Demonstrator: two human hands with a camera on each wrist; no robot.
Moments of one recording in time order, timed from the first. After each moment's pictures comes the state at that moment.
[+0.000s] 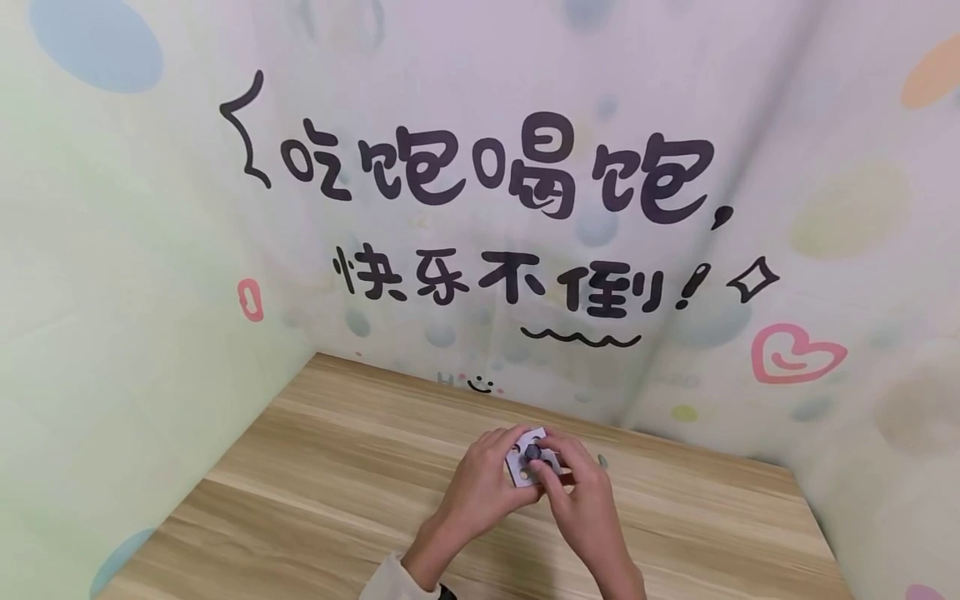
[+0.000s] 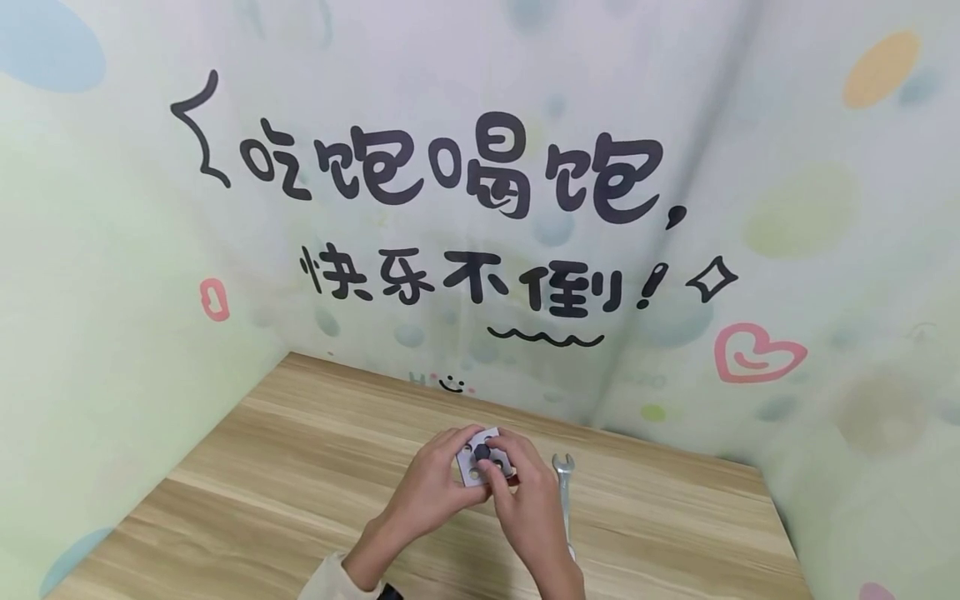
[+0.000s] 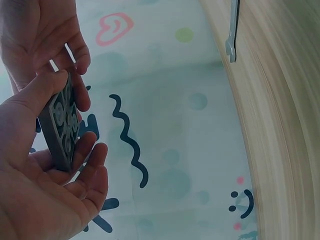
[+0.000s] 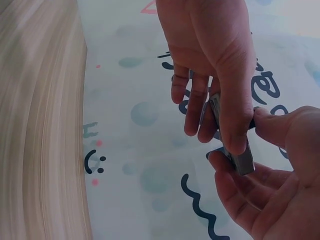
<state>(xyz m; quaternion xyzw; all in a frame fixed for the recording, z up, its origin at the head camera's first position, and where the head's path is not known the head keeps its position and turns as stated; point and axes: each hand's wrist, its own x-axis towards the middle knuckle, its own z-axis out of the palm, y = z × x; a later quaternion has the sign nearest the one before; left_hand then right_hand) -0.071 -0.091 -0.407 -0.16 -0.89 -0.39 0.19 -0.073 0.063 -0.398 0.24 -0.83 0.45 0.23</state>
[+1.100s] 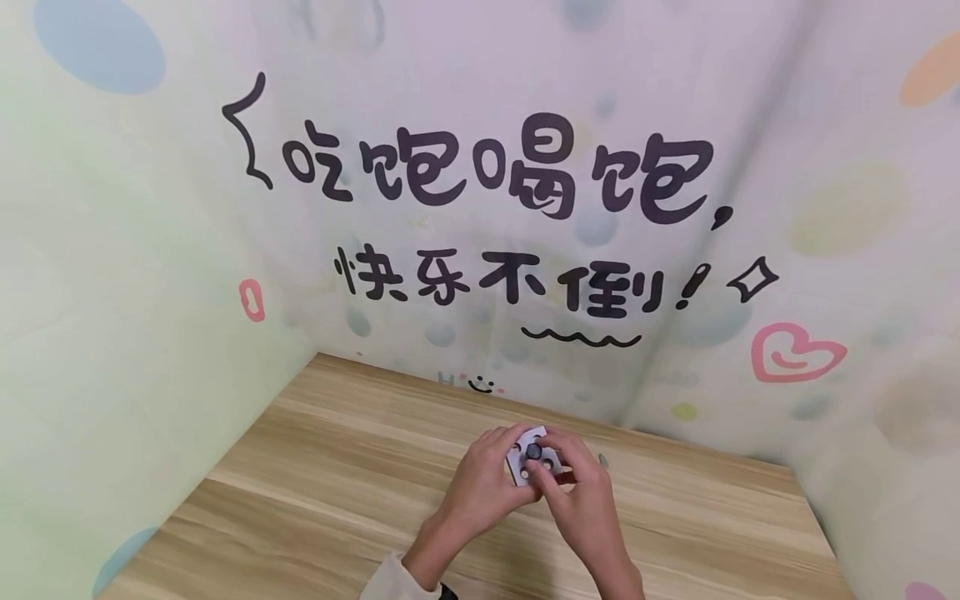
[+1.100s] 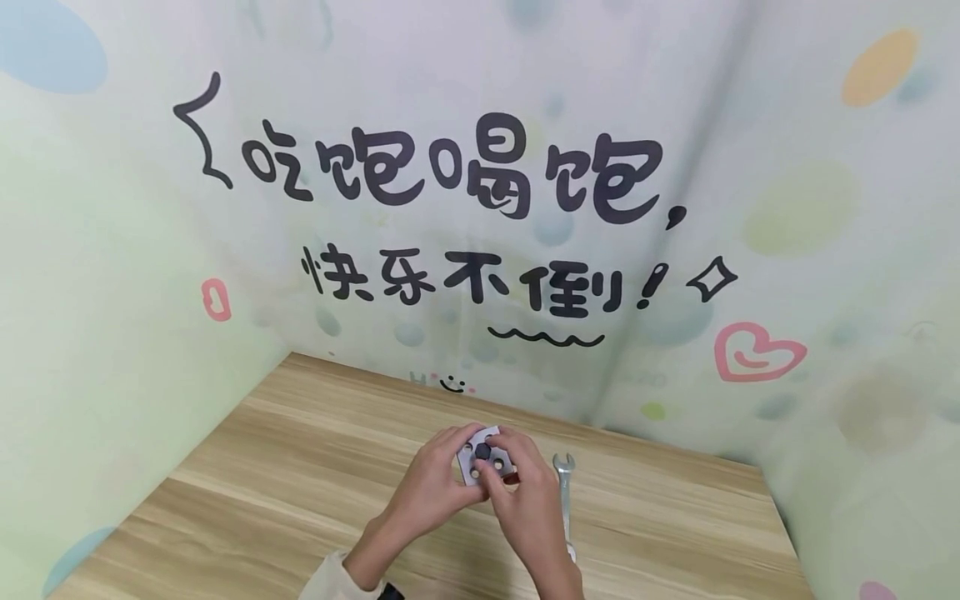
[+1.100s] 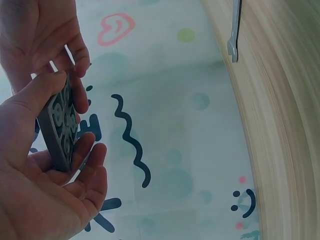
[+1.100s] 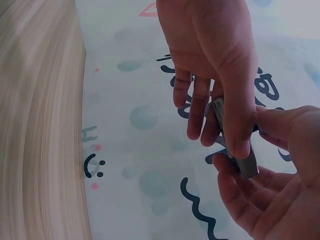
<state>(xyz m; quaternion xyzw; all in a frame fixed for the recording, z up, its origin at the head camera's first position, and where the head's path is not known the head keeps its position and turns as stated) -0.069 -0.091 -0.405 -0.16 -0.88 -0.39 0.20 -0.071 0.060 -0.395 0.22 -0.82 0.48 0.22</state>
